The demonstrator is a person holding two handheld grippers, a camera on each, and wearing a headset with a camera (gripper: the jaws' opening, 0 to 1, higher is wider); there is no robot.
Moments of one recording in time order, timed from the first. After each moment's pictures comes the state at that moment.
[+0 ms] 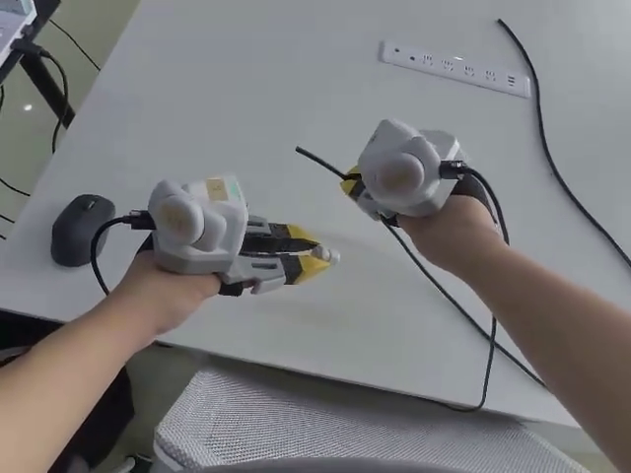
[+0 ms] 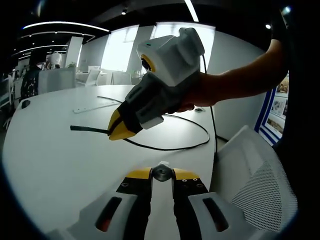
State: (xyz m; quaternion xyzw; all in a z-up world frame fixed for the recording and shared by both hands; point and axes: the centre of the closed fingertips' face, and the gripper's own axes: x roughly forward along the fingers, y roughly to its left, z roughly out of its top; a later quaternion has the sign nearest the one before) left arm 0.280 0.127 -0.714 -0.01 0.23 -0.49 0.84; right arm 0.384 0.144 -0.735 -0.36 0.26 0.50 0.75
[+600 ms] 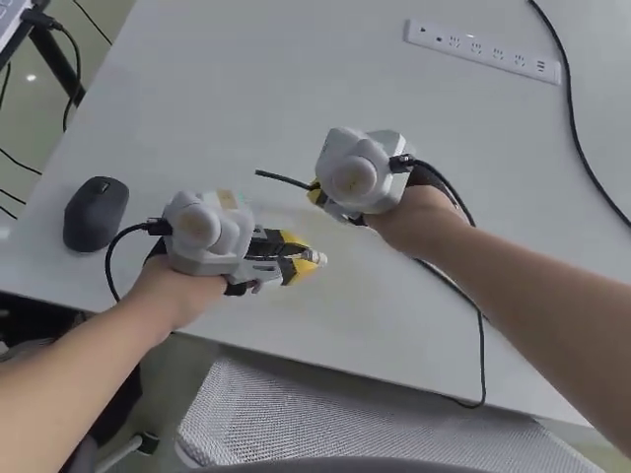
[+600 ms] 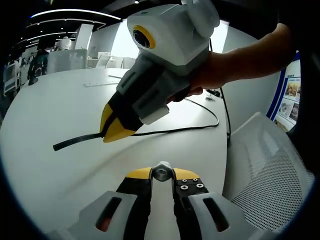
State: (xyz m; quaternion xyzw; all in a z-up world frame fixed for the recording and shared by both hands) left arm 0.283 0.154 -0.785 -0.02 0.29 -0.46 0.84; right arm 0.367 0.198 -0.796 -0.38 0.28 0.57 0.68
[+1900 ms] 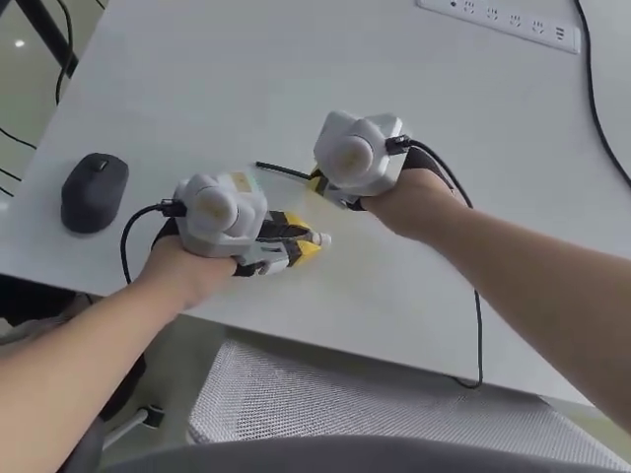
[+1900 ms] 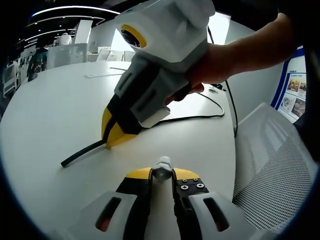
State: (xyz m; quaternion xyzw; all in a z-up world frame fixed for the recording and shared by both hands) left arm 0.286 0.160 -0.810 0.00 0.31 -0.46 0.83; right arm 0.365 0.201 -0.826 -0.36 0.32 0.56 0.67
